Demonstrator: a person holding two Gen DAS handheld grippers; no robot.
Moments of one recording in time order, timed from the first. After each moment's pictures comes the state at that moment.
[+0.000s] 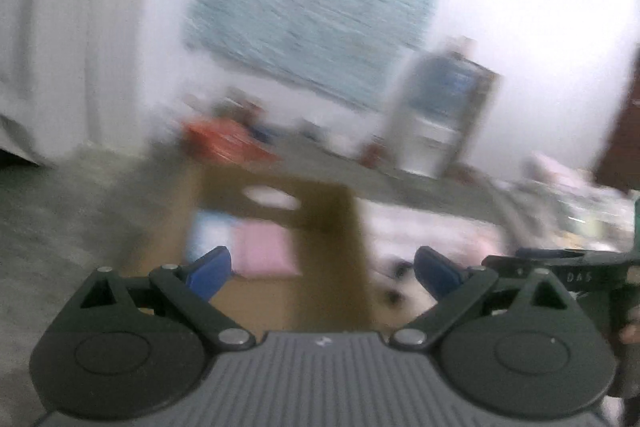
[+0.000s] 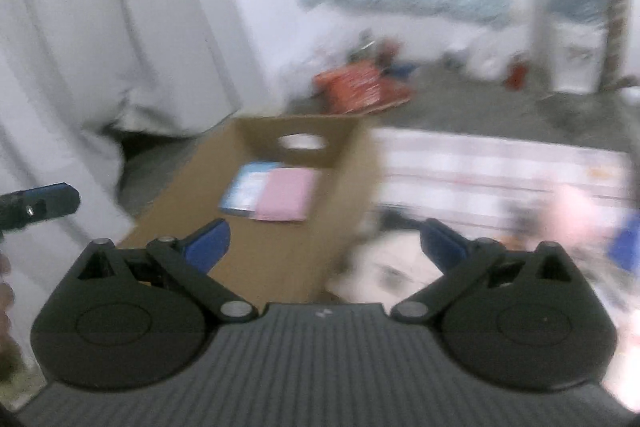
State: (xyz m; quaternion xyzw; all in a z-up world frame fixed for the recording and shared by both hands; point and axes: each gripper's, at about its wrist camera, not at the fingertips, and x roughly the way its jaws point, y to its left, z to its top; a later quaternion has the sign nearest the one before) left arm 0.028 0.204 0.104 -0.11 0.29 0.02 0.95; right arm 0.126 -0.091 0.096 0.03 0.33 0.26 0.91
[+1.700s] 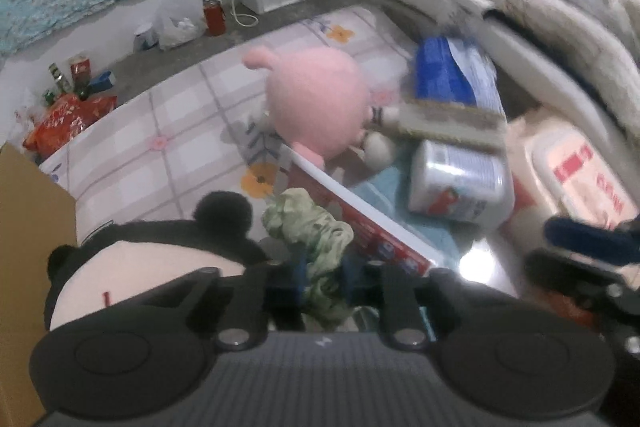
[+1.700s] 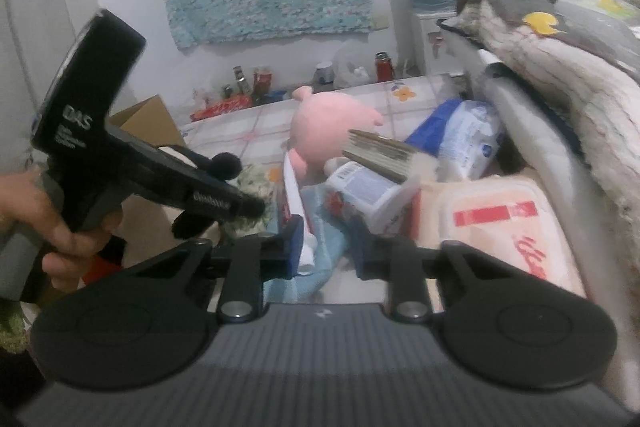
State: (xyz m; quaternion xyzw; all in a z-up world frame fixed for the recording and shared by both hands) left arm 0.212 -0.133 -0.088 0.15 0.48 -0.18 0.84; right arm 0.116 -0.284 -0.065 0.09 0.29 0.13 0.94
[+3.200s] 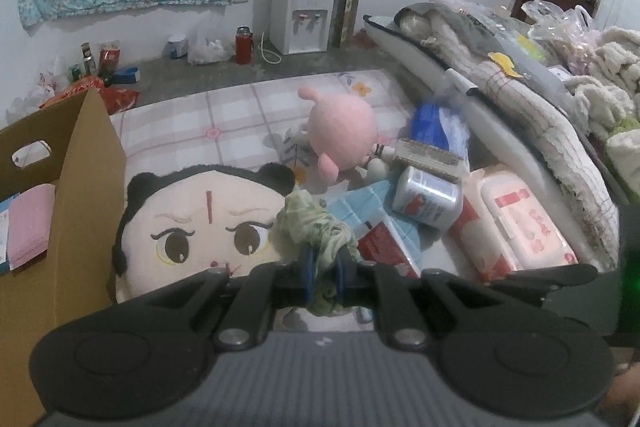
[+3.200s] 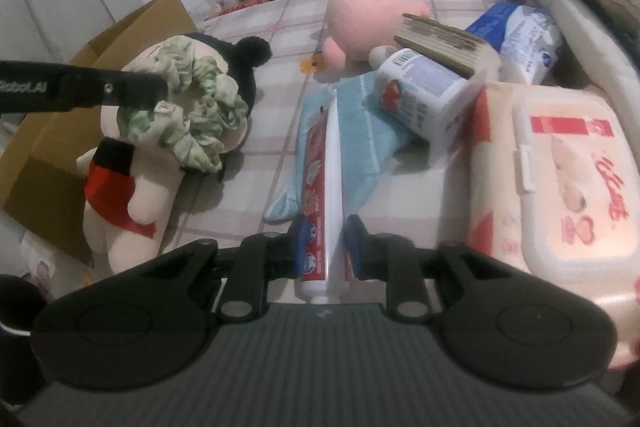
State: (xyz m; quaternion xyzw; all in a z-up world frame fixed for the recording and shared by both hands) left arm 0.134 -0.061 -0.027 0.02 0.43 -0.16 0.89; right arm 0.133 -0.240 -0.094 0.06 0.43 0.16 0.88
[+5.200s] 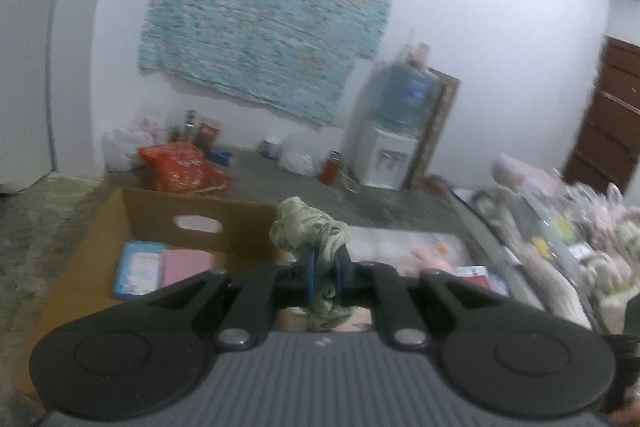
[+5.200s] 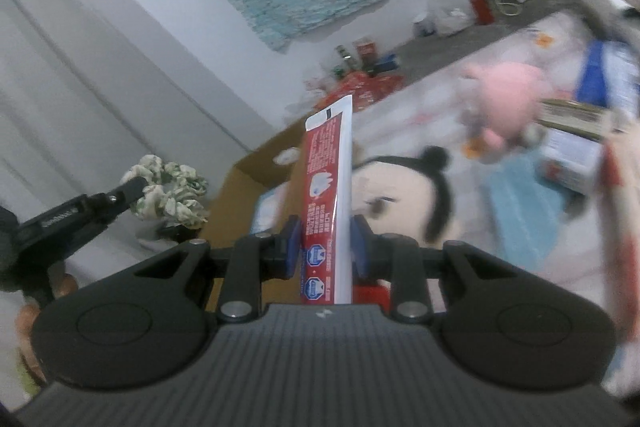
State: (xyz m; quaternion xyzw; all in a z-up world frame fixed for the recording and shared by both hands) left arm 0.057 0.102 0.102 -0.10 0.27 -0.06 0.96; right arm 0.110 -0.202 0.026 0.27 0.34 0.27 0.86
